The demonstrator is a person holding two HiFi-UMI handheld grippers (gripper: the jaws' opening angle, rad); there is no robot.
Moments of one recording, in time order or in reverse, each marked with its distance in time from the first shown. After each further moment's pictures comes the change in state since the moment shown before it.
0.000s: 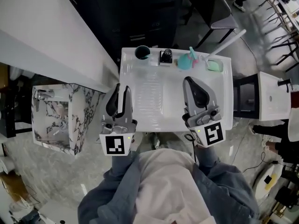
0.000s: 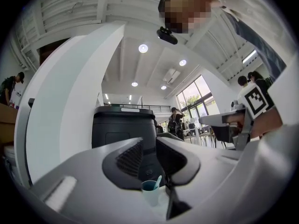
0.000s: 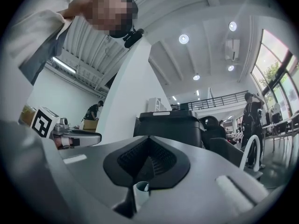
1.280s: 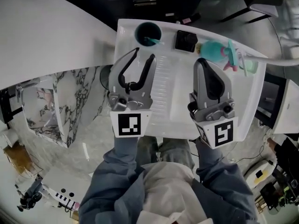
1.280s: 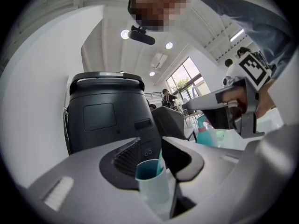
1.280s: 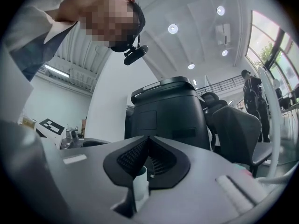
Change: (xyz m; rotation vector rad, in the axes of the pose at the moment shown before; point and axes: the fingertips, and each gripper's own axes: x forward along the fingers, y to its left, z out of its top) left arm 0.124 -0.011 -0.171 0.166 0.159 -0.072; right arm 0.078 -0.046 -0.158 0.137 0.046 0.021
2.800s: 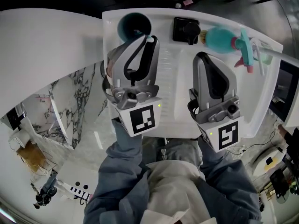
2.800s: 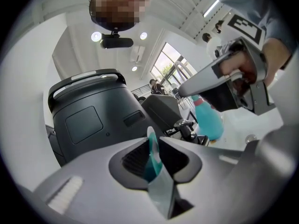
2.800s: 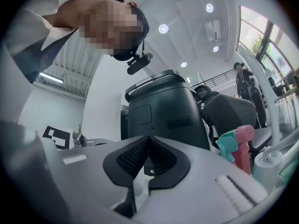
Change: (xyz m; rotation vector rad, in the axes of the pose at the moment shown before) left arm 0.049 -0.026 -0.038 0.322 0.085 -0.031; right arm -0.001 -0.017 -0.043 0.071 -0.029 -0.027
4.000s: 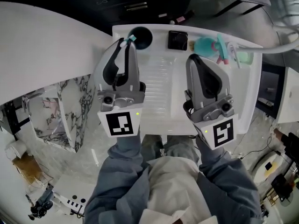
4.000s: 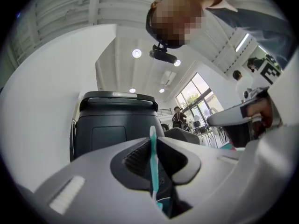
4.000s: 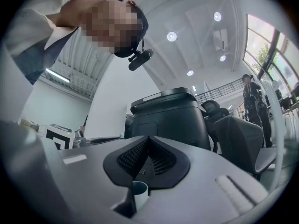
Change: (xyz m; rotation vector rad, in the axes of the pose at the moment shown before) left arm -0.045 0.104 0.080 -0.380 -0.303 0.189; right arm 0.008 0.028 0.085 -0.073 -0.060 0.030
